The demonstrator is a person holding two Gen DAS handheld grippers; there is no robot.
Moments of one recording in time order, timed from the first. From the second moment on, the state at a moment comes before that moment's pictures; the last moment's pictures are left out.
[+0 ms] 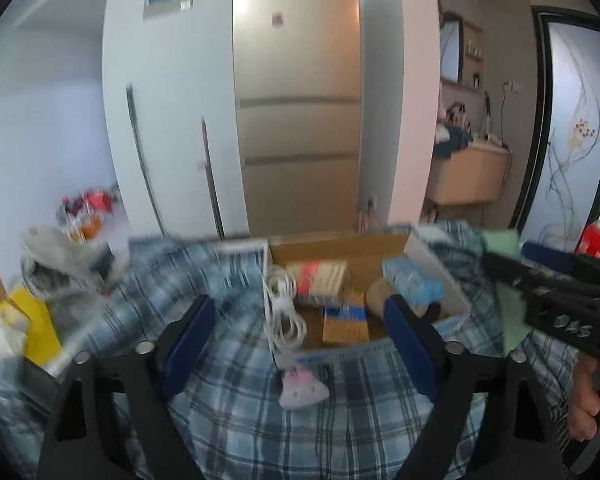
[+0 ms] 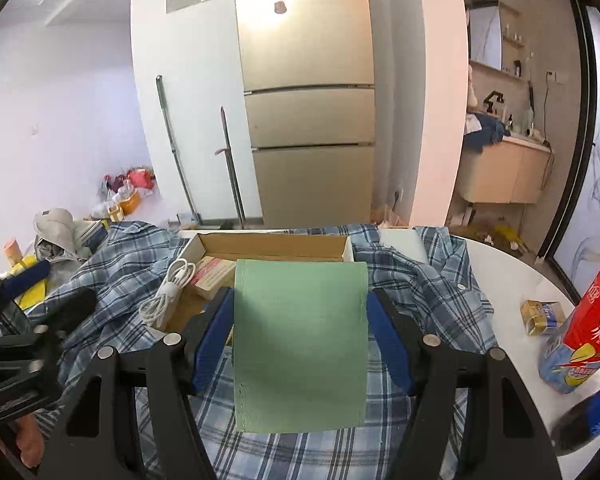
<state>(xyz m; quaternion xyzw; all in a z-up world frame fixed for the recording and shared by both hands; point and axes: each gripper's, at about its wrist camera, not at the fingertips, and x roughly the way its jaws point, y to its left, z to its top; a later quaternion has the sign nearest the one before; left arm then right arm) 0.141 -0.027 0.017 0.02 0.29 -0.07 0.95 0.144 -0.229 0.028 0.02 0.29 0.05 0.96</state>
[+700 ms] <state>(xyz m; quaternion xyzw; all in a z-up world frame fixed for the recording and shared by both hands) 0.183 -0.022 -0.072 -0.01 0.44 -0.09 0.90 0.133 -0.216 -0.012 -0.03 0.23 0.07 0.97</state>
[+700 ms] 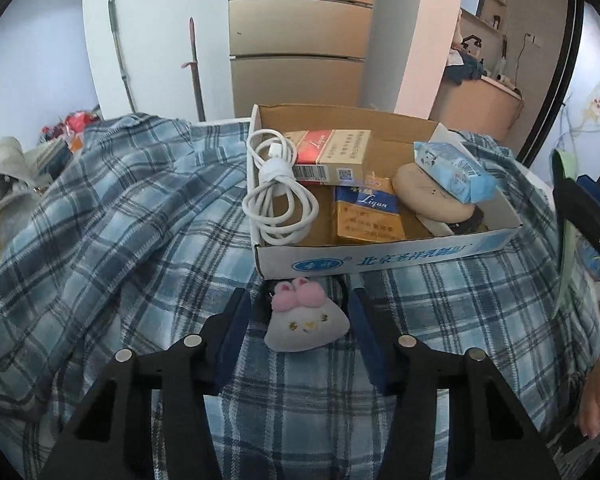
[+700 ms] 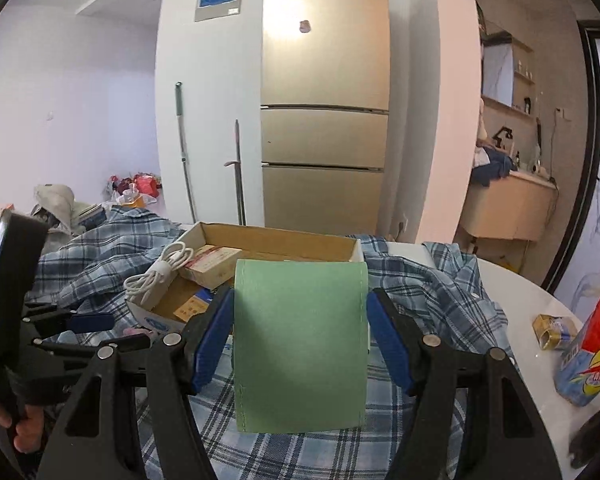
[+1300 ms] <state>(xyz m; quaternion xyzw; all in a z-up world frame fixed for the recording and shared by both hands) 0.169 -0.027 -0.062 0.00 0.40 -0.09 0.91 0.128 -0.216 -0.011 -0.04 0.21 0.07 0.97</state>
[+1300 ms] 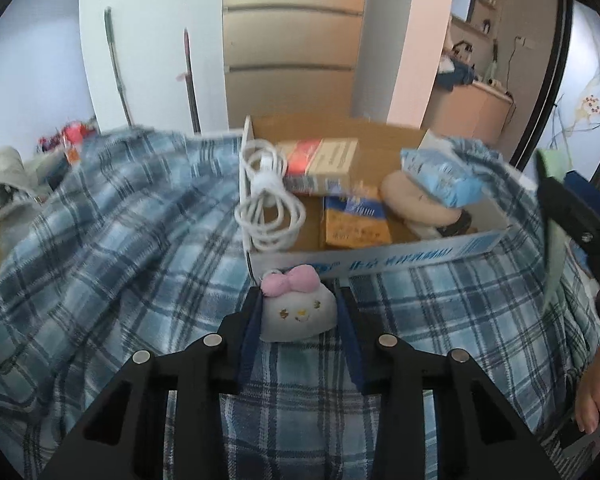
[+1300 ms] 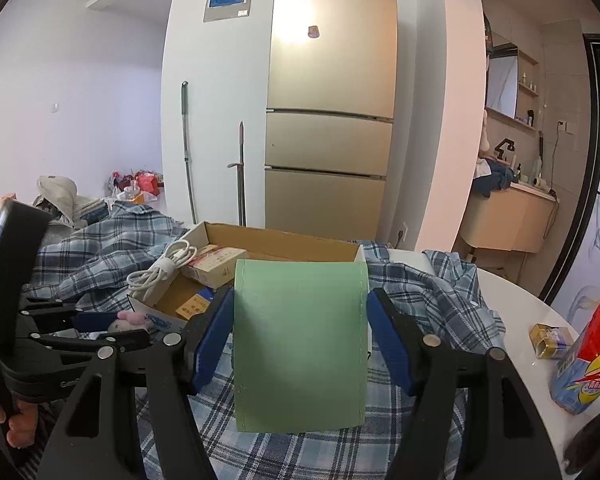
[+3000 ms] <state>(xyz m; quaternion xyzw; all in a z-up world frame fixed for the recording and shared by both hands) 0.145 -0.046 0.167 -0.03 0.11 -0.11 0.99 0.168 -0.250 0.150 0.08 0.15 0.06 0.98</state>
